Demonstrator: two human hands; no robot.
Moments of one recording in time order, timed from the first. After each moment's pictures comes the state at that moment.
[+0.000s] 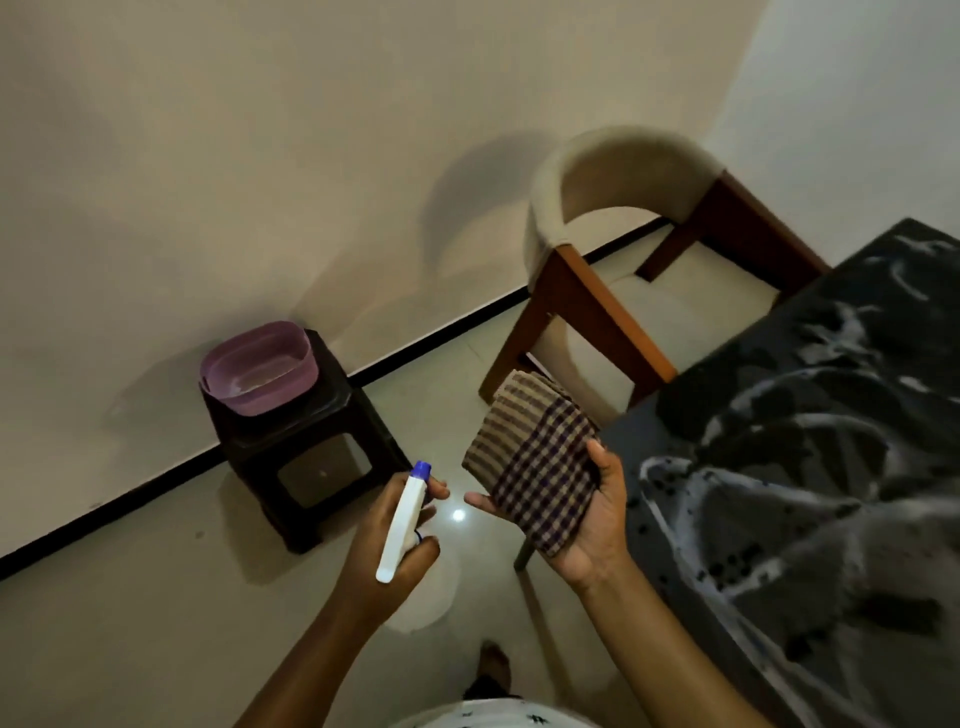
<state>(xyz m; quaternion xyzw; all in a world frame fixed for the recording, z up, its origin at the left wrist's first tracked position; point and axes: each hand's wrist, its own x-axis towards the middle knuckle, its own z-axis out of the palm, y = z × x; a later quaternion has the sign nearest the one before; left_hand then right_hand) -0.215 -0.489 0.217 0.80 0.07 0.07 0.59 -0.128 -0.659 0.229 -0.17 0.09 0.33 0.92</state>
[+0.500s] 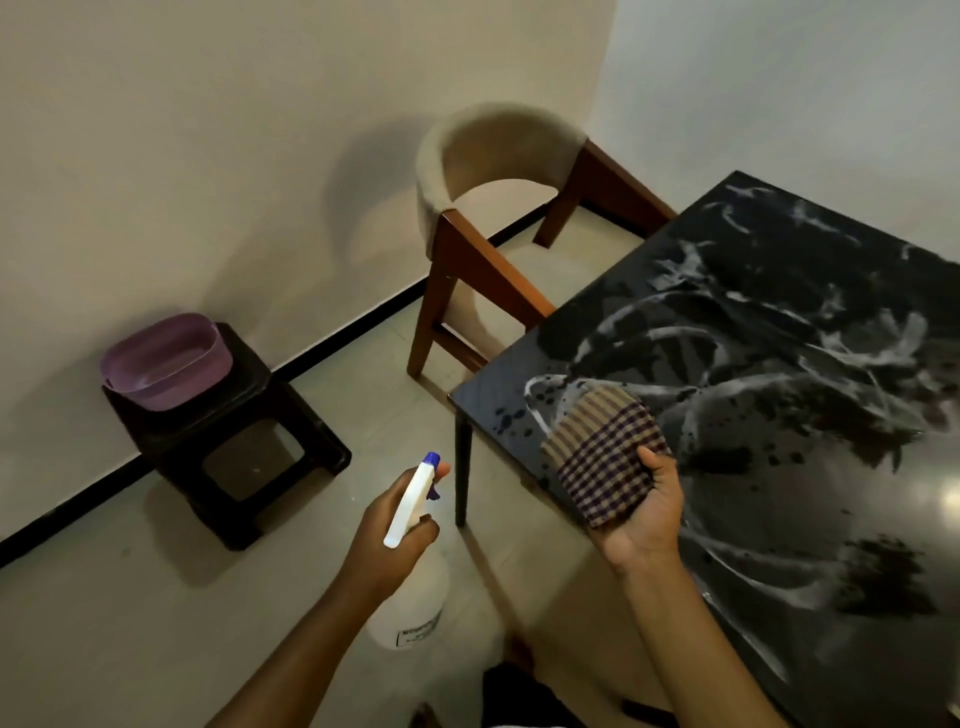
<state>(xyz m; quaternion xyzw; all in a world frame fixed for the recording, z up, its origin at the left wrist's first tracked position) -0.276 -0.589 0.196 0.80 0.04 -0.03 0.59 -0.224 -0.825 0.235 -0.29 0.25 0.05 0.92</state>
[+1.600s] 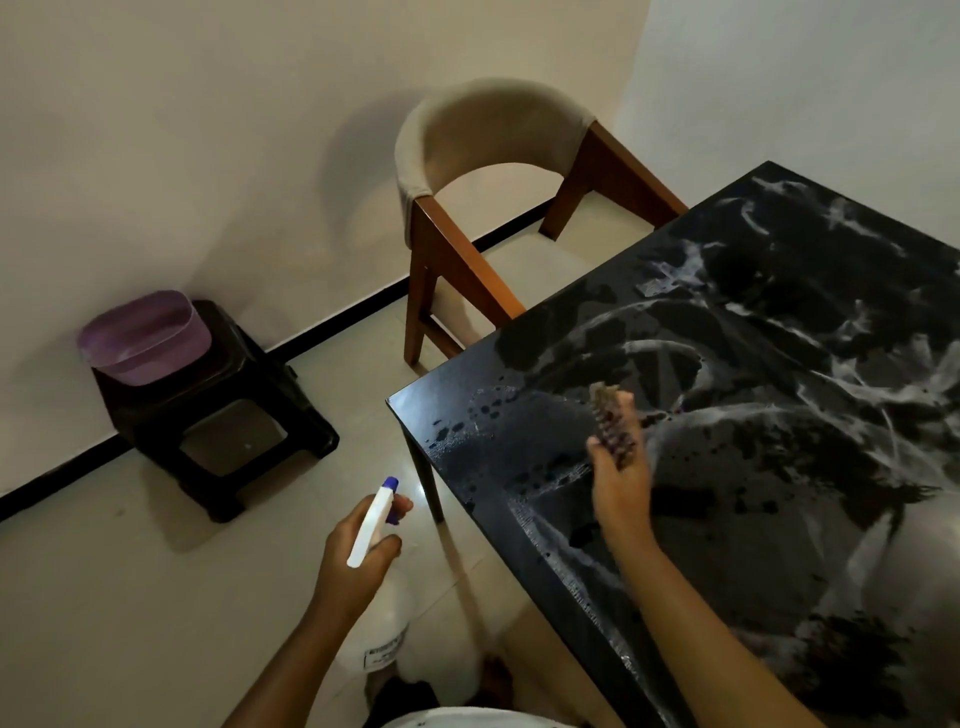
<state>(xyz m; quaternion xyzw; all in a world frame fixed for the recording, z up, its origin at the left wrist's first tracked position) -0.244 -0.683 0.146 0.78 0.19 0.01 0.59 -0.122 -0.933 0.168 -0.75 0.10 -0.05 0.65</state>
